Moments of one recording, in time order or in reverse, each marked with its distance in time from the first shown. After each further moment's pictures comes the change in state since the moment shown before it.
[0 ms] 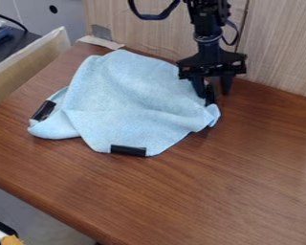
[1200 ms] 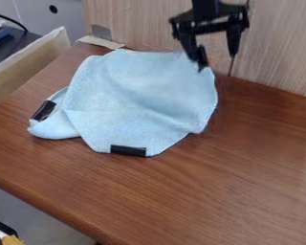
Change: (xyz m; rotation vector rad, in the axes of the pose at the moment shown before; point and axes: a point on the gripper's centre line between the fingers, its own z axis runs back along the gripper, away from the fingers) arm 0.002 -0.006 0.092 -0.104 -0.095 -0.037
